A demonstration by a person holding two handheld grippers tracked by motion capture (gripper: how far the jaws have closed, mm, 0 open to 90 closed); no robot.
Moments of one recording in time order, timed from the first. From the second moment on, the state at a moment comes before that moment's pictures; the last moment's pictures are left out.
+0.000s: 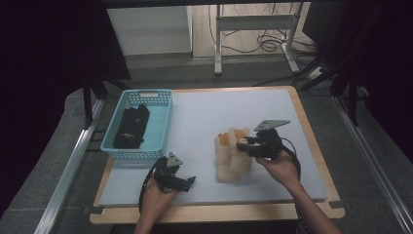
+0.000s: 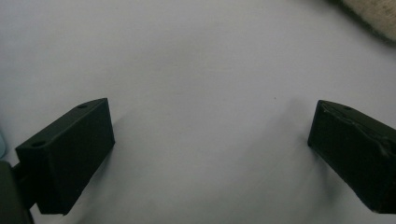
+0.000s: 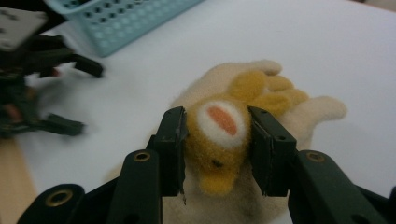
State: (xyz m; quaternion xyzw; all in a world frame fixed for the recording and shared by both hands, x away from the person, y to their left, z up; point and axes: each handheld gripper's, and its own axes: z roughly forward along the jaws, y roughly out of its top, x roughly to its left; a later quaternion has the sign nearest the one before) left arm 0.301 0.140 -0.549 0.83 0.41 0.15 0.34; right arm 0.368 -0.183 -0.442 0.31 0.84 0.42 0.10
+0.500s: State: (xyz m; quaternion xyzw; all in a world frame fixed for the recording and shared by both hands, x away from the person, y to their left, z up) left arm 0.300 0.140 -0.549 0.83 0.41 0.15 0.34; right arm 0.365 -0.133 -0.498 0.31 0.87 0.36 0.13
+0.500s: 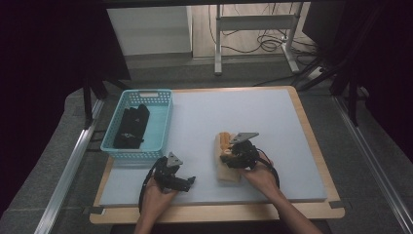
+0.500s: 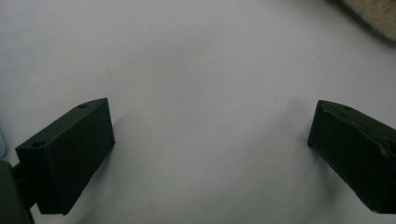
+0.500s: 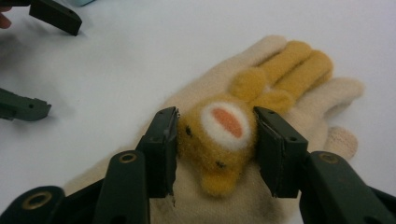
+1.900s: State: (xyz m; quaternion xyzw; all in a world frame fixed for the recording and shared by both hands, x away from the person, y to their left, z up) left arm 0.300 0.140 -0.549 0.83 0.41 0.15 0.34; right arm 0.343 -0.157 -0.528 0.28 0.88 0.37 0.08
